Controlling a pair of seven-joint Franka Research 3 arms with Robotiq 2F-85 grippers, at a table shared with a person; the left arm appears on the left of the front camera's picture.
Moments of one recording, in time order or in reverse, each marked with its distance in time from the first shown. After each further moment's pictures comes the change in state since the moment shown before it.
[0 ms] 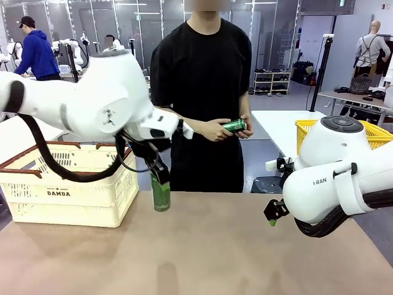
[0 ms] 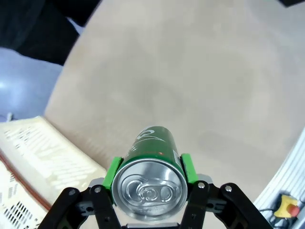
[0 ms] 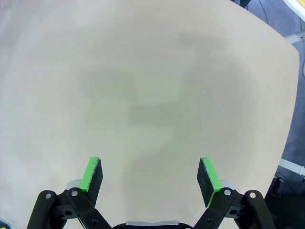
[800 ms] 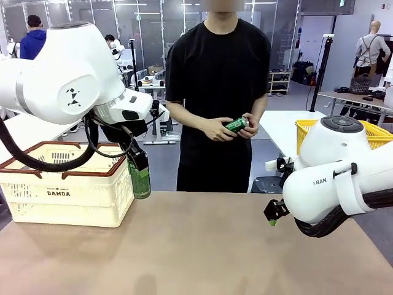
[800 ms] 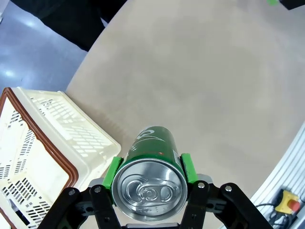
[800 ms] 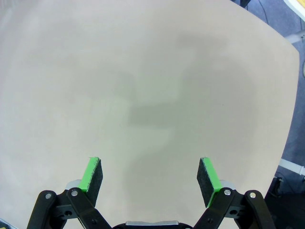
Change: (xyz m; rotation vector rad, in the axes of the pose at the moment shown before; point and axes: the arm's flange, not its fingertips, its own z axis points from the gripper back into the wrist) left arm -0.033 0.014 0.042 0.045 -0.004 0.050; right arm 0.000 0.000 0.000 0.000 0.000 0.000
